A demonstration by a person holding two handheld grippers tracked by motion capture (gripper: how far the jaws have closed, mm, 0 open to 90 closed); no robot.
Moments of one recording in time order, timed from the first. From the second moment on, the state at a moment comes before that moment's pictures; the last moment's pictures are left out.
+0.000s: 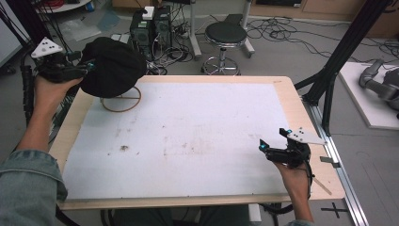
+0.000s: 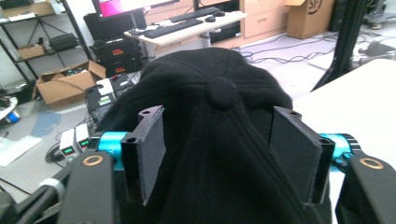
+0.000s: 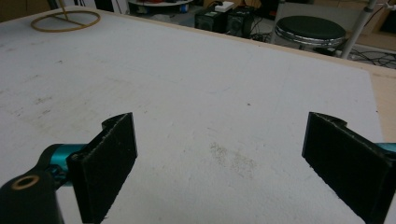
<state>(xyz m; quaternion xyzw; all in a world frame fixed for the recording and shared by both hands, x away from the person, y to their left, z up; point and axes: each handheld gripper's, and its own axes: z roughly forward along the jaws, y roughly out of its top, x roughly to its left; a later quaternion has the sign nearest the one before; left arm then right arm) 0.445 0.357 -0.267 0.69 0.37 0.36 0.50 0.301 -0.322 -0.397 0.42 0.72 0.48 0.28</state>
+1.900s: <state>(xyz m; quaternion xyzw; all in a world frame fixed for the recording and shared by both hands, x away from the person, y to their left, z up) 0.289 0.317 -0.368 0.68 0.39 0.35 0.51 0.332 -0.296 -0.399 0.41 0.72 0.48 0.27</state>
